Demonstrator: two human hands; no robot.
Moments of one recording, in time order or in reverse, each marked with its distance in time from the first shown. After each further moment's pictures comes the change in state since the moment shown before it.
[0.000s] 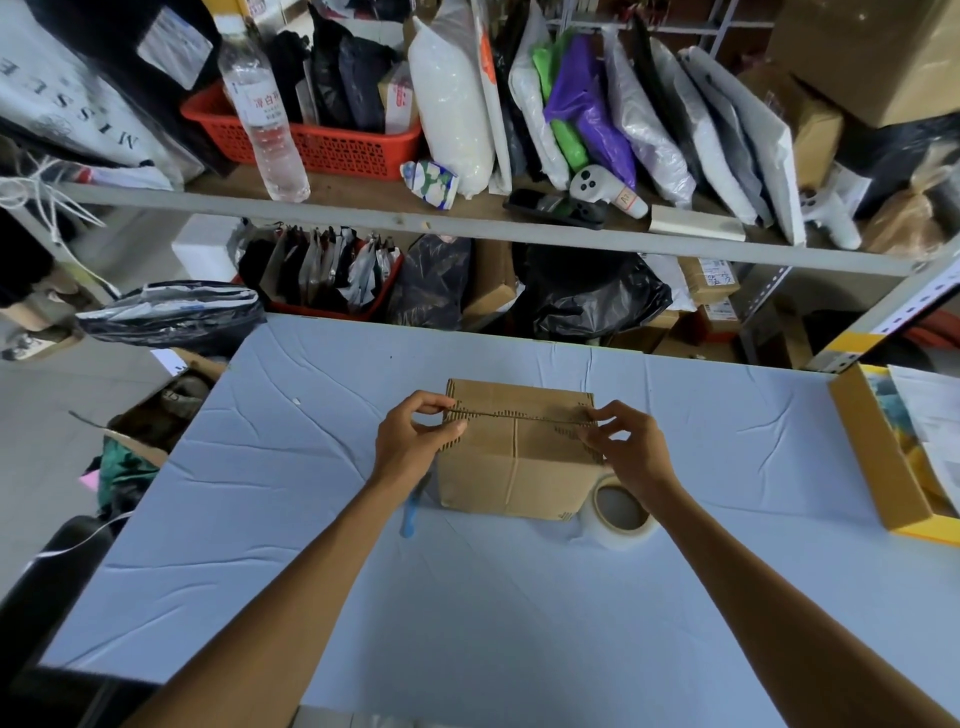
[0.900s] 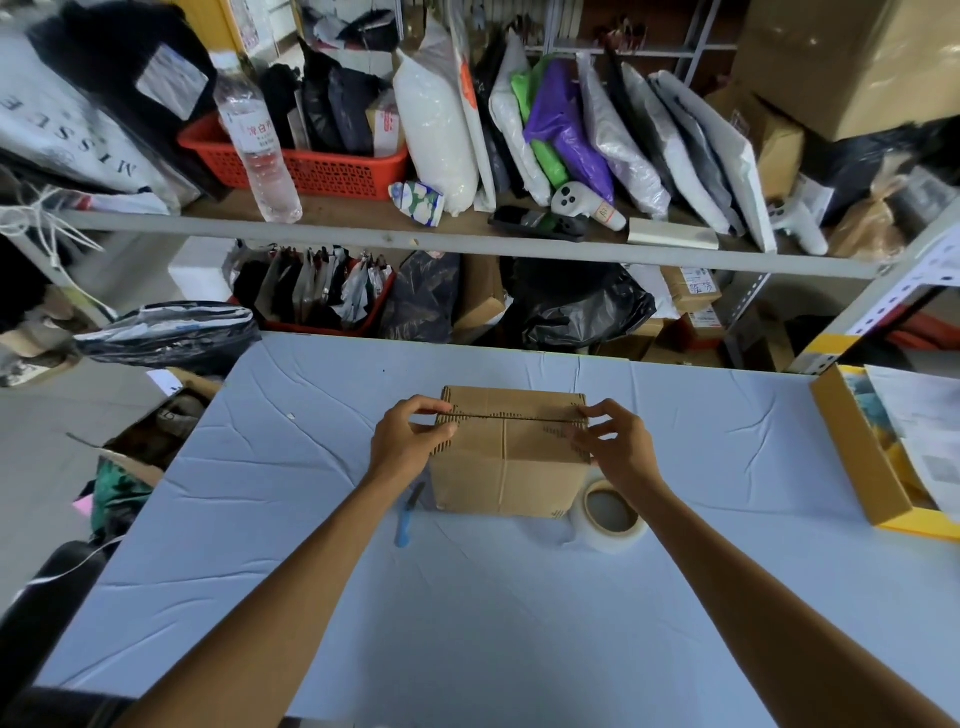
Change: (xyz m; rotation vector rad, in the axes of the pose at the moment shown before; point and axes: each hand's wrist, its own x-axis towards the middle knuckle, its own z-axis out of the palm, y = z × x) left_hand -0.001 0.019 0.000 0.067 -0.059 -0.001; right_hand -0.001 0.002 -0.003 0.037 0.043 0.019
